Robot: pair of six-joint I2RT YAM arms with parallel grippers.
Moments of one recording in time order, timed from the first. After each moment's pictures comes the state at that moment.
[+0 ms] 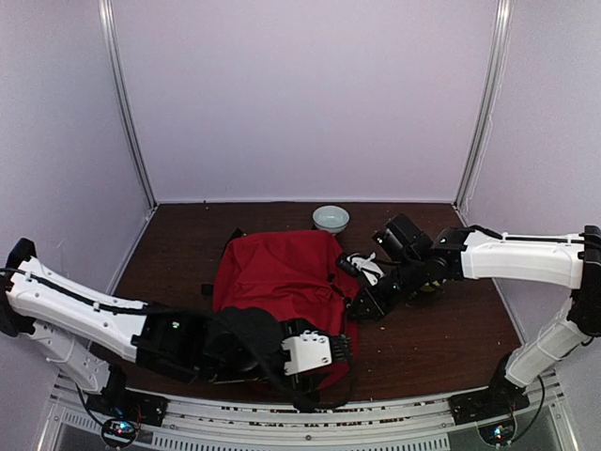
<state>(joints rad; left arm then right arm) -1.56 1.41 0.97 -0.11 -0.37 0.28 0.83 1.47 1.02 -0.56 -0.40 0.19</state>
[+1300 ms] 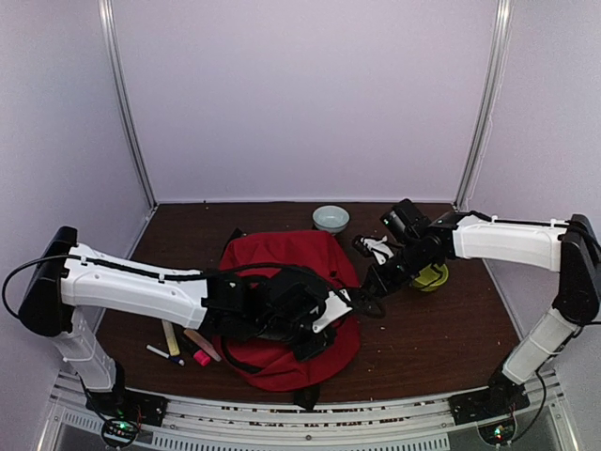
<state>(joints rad) -1.34 1.70 1.21 -0.30 -0.14 0.03 0.64 1.58 1.10 -0.60 -0.31 0.18</state>
